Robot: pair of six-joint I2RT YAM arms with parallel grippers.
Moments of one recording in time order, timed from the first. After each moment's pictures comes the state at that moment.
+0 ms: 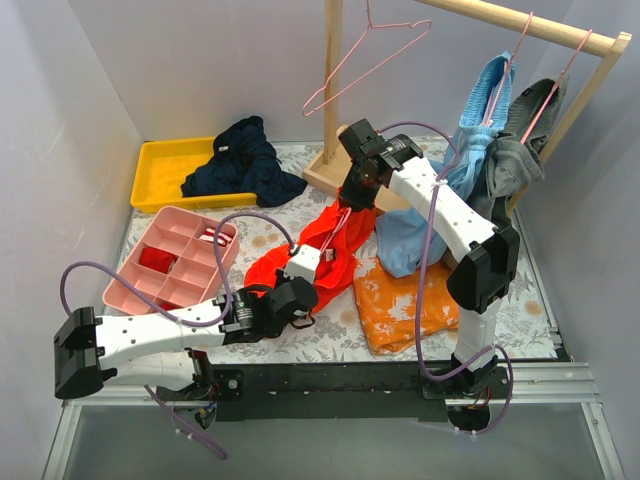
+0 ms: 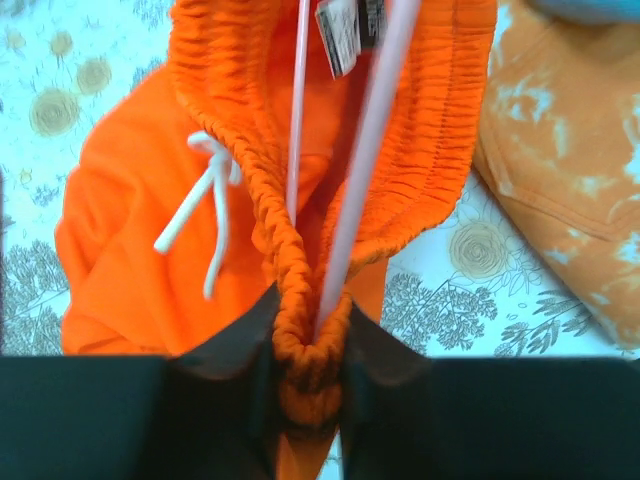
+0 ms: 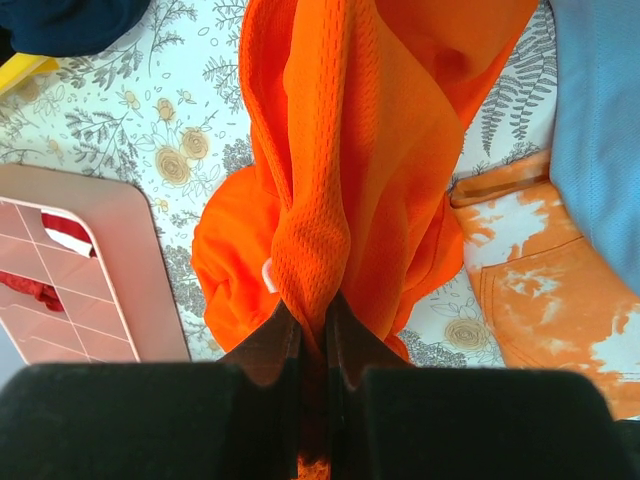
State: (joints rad) left arm -1.25 1.12 0.76 -0.42 -0.68 -0.52; right arm 0.65 1.92 2.00 -1.19 0.05 1.00
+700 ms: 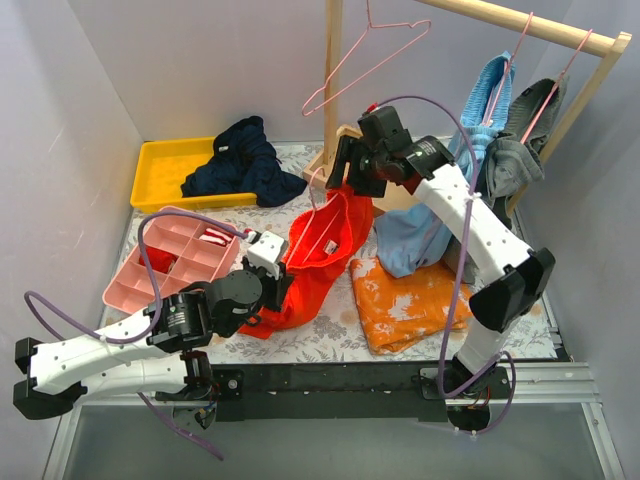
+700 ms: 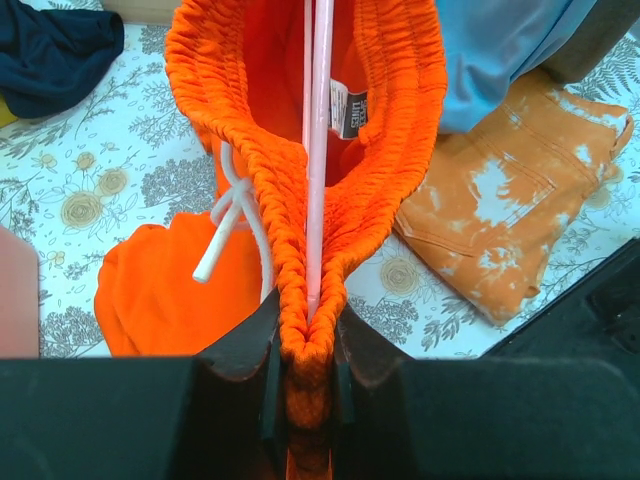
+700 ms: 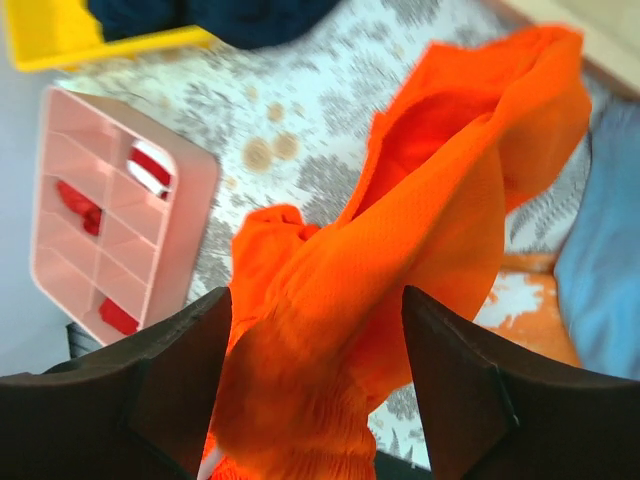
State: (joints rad) left arm -1.25 0.79 0.87 -0.51 -0.60 -0.37; right arm 0.64 1.76 1.94 -1.00 -0.02 0.71
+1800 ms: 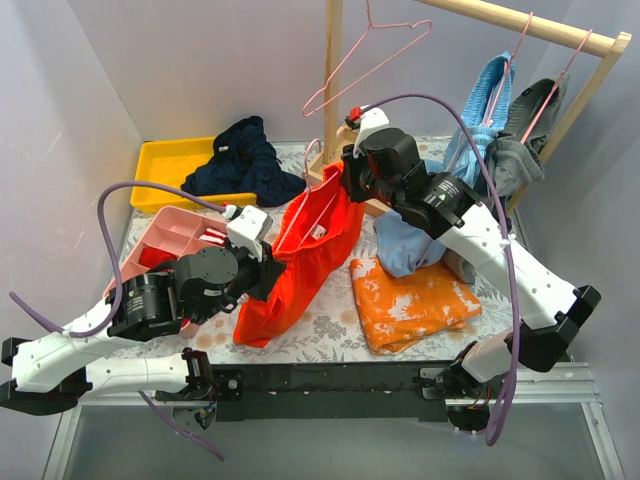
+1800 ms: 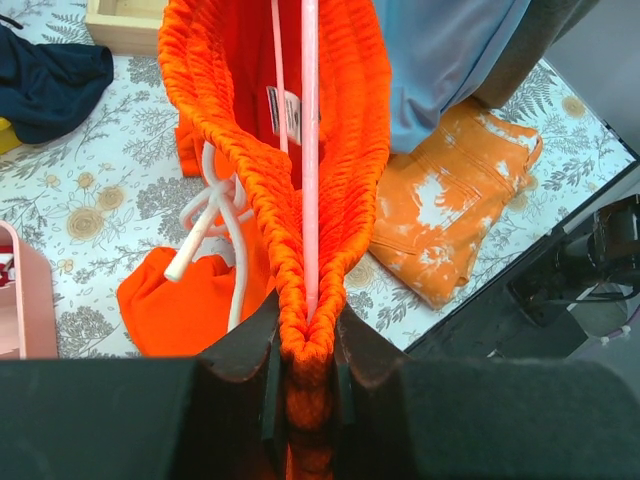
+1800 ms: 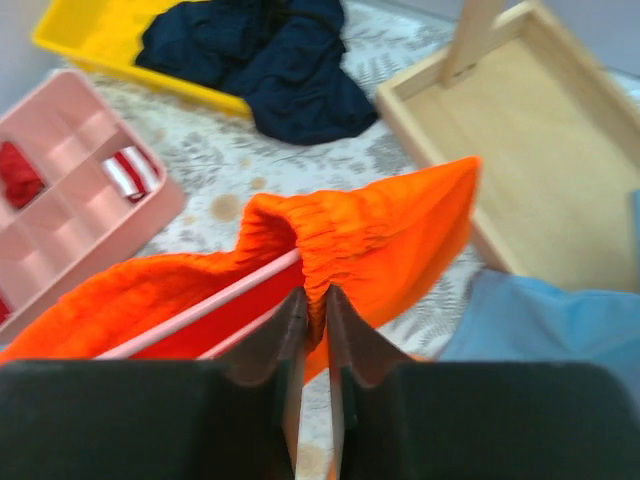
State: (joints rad) left arm -1.25 0.85 1.24 -0.81 -0.53 -0.41; right arm 0.84 1.46 1.73 -0.71 0.23 0.25
